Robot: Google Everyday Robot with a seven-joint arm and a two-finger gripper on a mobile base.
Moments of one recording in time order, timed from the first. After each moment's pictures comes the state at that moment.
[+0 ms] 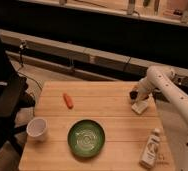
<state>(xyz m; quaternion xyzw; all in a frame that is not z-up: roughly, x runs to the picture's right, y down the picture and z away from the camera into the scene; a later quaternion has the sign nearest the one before) 0.307 0.045 0.916 -0.20 -0.10 -0.04 0.97</state>
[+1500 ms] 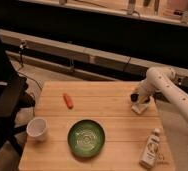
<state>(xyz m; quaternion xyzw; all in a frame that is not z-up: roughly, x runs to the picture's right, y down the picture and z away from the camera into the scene) 0.307 0.061 0.901 -0.22 -0.09 -0.02 0.97</state>
